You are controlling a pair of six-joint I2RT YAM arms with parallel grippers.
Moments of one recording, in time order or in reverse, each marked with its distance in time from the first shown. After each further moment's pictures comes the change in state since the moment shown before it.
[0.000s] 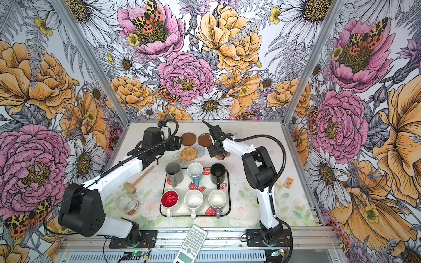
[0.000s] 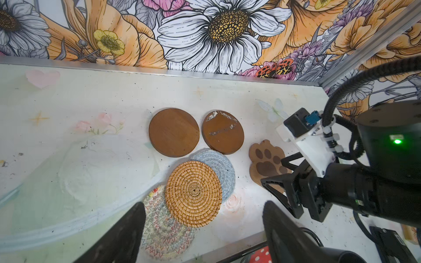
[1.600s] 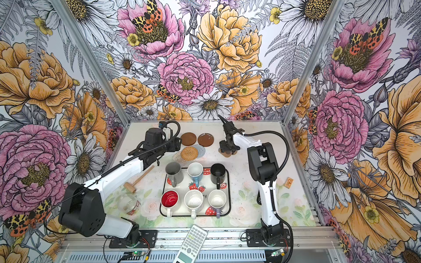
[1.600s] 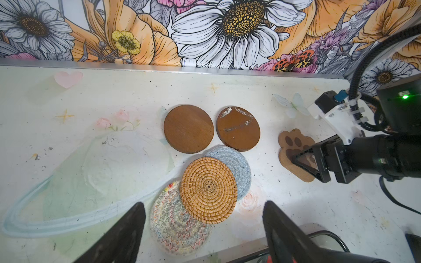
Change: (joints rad) left arm -0.014 0.002 0.000 -0.029 -0.080 0.035; right arm -0.191 0.091 0.077 -0.057 -0.065 0.042
